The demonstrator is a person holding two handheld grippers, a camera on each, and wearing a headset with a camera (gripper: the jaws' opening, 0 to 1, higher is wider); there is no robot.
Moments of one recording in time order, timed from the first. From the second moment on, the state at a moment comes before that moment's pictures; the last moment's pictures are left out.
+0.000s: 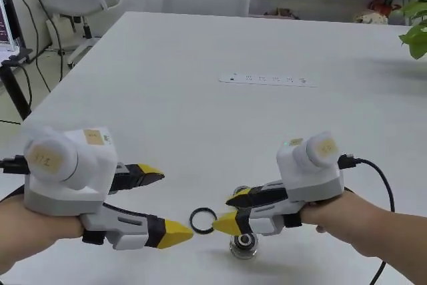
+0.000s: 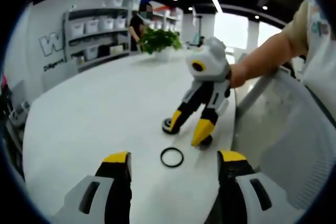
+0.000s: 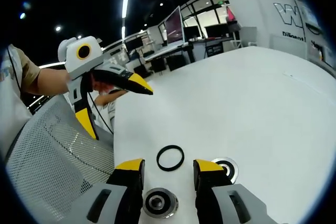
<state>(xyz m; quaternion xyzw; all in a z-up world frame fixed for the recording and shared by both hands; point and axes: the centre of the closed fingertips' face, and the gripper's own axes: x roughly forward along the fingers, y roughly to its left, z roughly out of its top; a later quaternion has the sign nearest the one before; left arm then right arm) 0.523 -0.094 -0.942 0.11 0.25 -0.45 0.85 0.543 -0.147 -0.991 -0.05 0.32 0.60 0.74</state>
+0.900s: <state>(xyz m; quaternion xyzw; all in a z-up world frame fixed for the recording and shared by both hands) 0.562 -0.115 -0.939 0.13 0.25 -0.46 0.84 0.580 -0.201 -0.971 -0.04 0.29 0.55 0.78</state>
